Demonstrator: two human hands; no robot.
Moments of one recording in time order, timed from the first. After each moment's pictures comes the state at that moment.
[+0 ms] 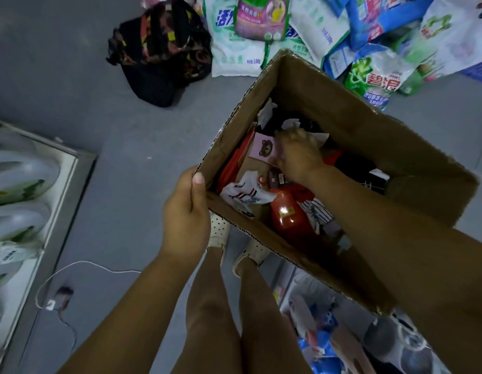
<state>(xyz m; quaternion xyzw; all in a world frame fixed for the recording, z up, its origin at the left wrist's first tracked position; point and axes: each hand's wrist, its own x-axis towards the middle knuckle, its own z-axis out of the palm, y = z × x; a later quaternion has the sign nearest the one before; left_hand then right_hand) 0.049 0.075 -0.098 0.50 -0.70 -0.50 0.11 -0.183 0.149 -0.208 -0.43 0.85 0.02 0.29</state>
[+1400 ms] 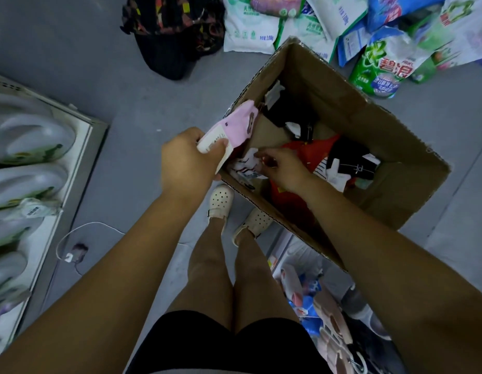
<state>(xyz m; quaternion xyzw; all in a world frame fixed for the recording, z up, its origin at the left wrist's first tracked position) 0.027 0.043 -0.056 0.56 -0.73 -0.40 0.00 -0.125 0.184 -0.171 -0.31 0.77 -0.23 0.52</state>
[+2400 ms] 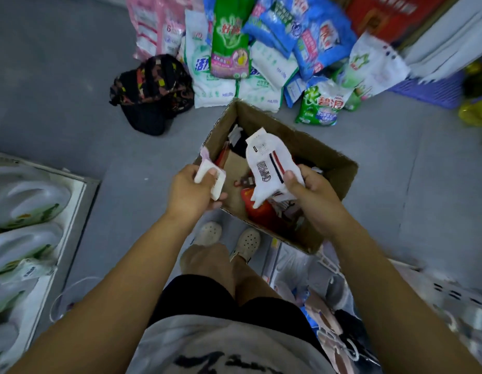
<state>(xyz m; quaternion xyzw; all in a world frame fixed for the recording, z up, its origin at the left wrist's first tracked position) 0.012 0.083 0.037 0.55 -0.55 -0.63 -0.03 -0.124 0.271 0.050 -0.08 0.75 -0.47 0.46</state>
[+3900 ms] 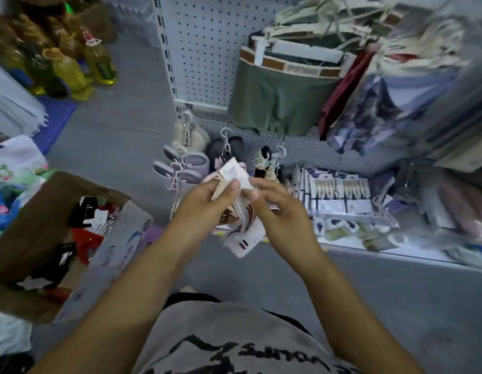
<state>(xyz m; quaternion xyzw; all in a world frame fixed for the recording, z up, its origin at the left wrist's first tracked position) 0.220 0.282 0.211 -0.24 -0.63 -0.53 -0.51 0.368 0.346 0.208 0.41 0.69 -0.54 -0.27</state>
